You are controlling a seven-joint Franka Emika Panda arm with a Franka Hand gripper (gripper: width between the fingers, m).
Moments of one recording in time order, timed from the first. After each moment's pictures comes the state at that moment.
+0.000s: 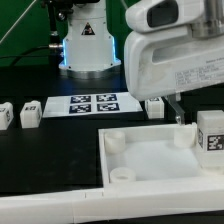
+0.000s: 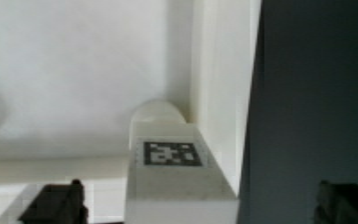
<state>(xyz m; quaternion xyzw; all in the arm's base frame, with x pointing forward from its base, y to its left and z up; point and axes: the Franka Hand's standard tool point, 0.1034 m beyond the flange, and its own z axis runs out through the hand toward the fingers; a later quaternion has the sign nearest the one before) 0.618 0.122 0.089 -1.00 -0.01 0.02 0.07</state>
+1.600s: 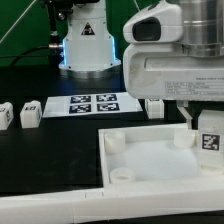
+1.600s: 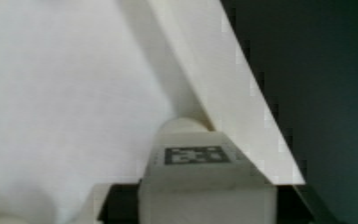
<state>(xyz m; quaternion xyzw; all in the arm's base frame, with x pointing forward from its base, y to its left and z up) 0.629 0.118 0.078 -0.95 0.30 0.05 0.06</state>
